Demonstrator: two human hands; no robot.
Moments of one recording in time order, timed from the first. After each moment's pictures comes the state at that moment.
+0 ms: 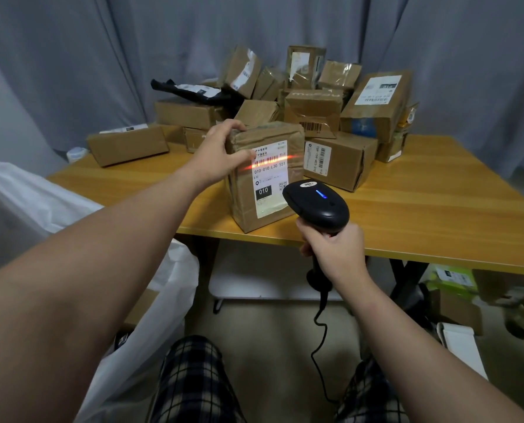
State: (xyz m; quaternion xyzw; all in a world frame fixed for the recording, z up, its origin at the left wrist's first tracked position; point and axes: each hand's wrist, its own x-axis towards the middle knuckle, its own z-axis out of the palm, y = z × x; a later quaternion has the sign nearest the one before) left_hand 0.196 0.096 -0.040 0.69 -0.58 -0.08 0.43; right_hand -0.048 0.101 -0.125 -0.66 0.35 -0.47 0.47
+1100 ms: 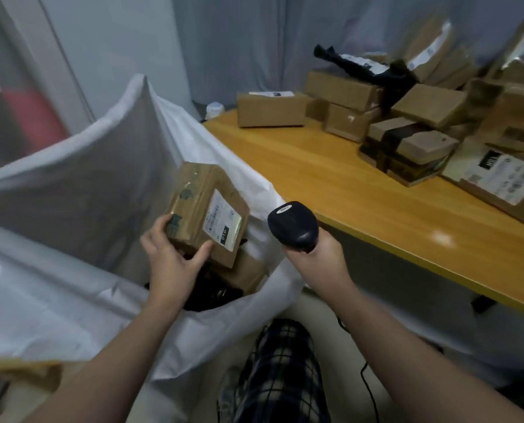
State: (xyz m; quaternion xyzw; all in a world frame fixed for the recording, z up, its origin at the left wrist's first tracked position) left_hand 0.291 0.378 -0.204 0.82 -0.17 0.11 0.53; right_hand 0.157 0.191 -0.170 -0.79 0.28 -0.24 0.48
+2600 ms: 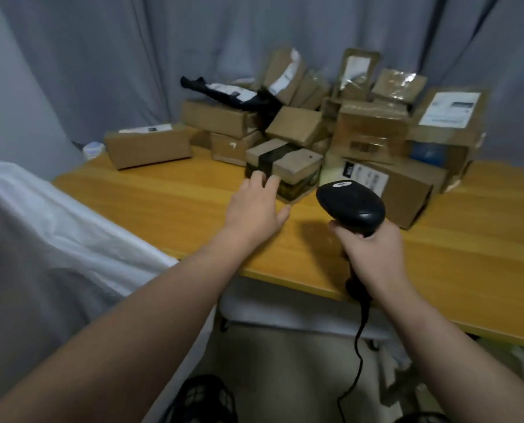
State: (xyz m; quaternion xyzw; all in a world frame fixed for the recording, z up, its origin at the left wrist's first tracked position) left_hand 0.210 0.073 -0.097 0.80 -0.56 0.11 0.20; right_hand 0.024 0.032 -0.104 -0.69 0.42 -0.44 0.40
